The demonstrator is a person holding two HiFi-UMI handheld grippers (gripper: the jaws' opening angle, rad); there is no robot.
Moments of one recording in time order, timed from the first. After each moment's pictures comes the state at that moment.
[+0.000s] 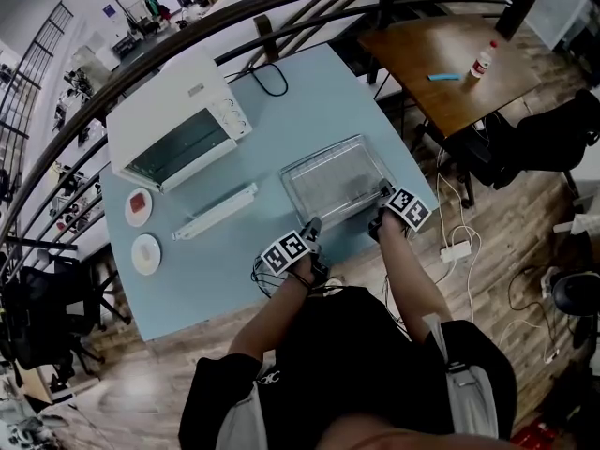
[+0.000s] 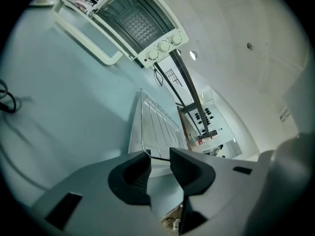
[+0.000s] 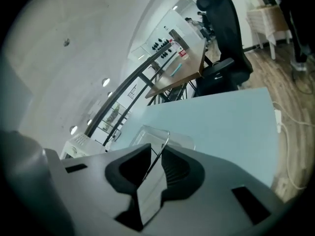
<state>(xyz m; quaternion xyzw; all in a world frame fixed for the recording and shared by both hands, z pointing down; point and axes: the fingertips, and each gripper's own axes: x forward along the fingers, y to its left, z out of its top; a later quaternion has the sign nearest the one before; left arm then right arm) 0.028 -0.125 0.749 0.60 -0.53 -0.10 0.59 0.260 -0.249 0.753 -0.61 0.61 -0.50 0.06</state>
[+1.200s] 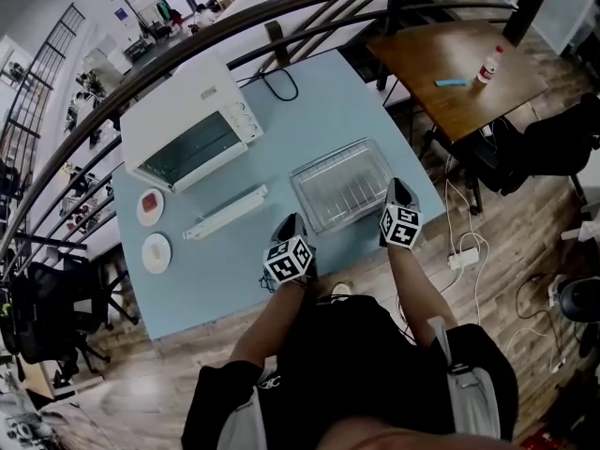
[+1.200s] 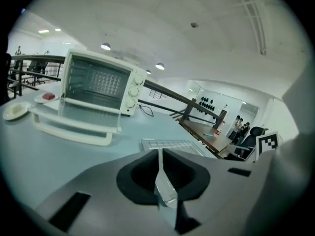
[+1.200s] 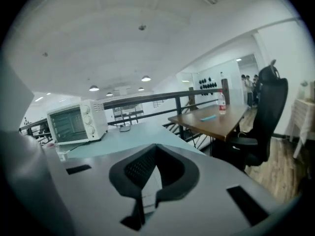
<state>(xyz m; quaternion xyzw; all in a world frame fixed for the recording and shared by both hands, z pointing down) -0.037 -0.136 0.681 0.67 -0.66 0.05 0.33 0.245 -0.245 0.679 -0.63 0.75 -0.17 -0.09</state>
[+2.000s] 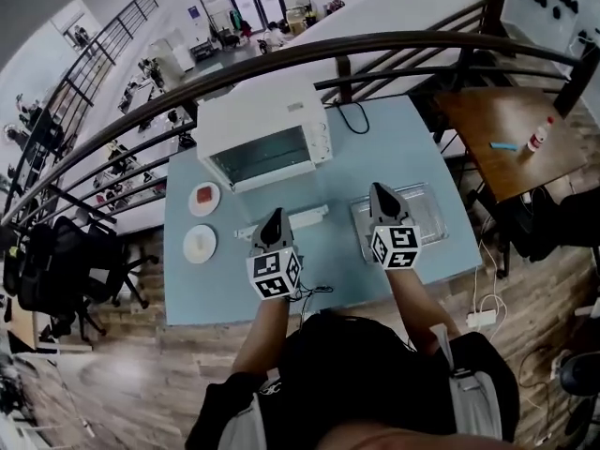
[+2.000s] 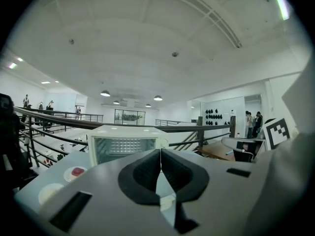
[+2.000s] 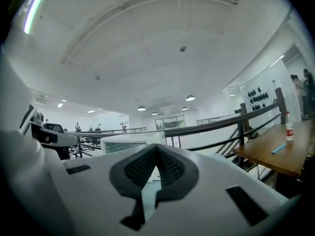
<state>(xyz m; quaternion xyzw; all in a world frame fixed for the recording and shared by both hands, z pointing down) -0.197 -0.108 0.494 0.66 -0.75 0.04 0.10 0.004 -0.225 0.505 -0.43 0.90 -0.06 0.01</state>
